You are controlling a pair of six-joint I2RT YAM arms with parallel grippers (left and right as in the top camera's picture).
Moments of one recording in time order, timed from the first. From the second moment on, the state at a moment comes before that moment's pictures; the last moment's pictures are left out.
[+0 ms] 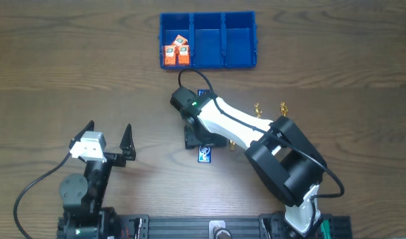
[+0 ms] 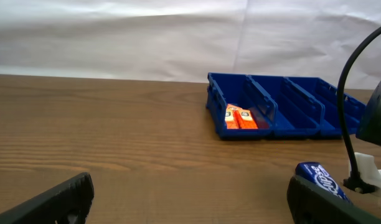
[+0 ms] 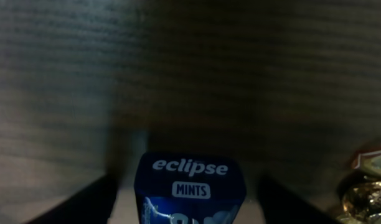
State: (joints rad) left arm 0.02 0.01 0.03 -0.11 0.18 -0.09; right arm 0.78 2.00 1.29 -0.91 -0.06 0.70
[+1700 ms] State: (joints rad) left arm 0.02 0.01 0.03 -0.11 0.18 -0.09; right arm 0.52 2.22 1.99 -0.48 0.39 0.29
